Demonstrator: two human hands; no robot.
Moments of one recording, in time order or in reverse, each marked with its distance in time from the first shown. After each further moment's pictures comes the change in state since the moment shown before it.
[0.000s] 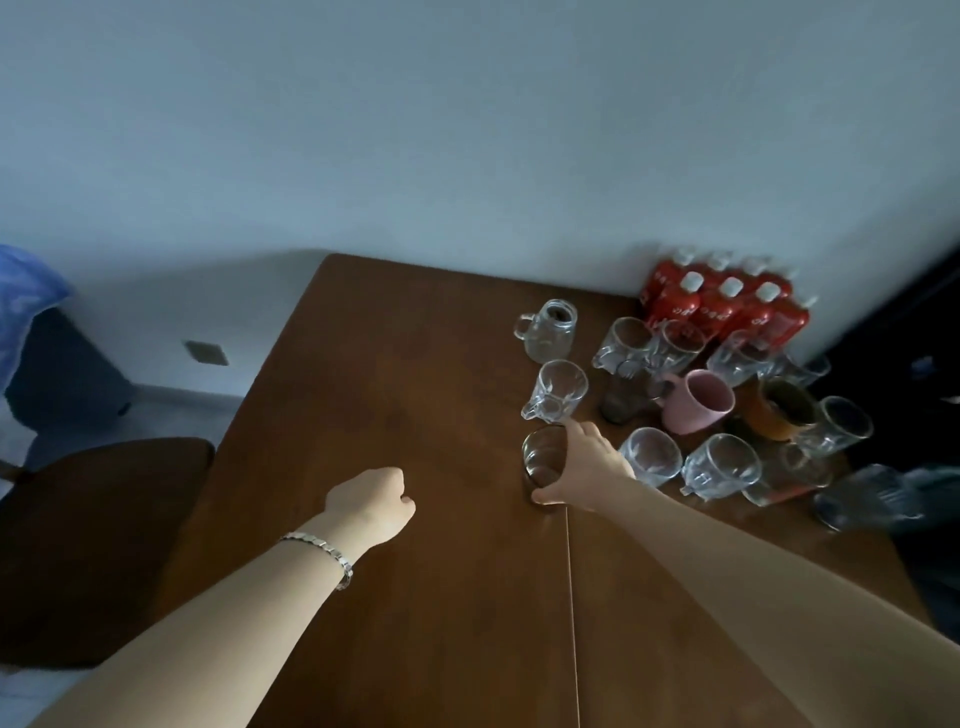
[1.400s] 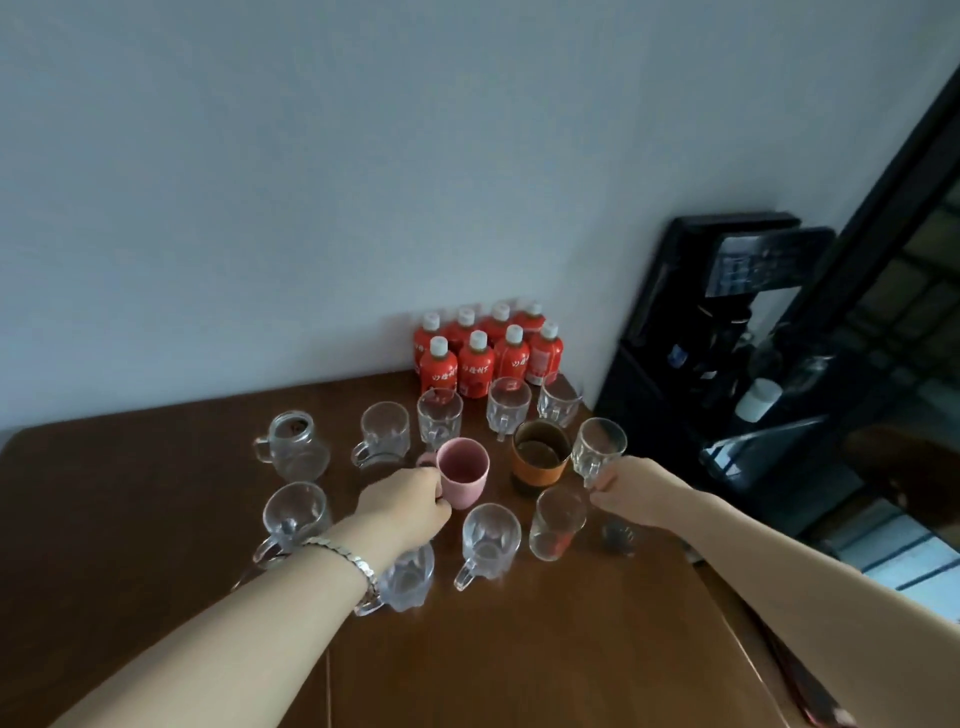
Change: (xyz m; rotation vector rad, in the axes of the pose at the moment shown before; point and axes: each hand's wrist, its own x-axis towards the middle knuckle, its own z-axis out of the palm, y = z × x) left_hand 0.045 0.362 -0.039 0.070 0.055 0.448; right_hand -0.005 0.333 -0.137 0.096 0.003 0.292
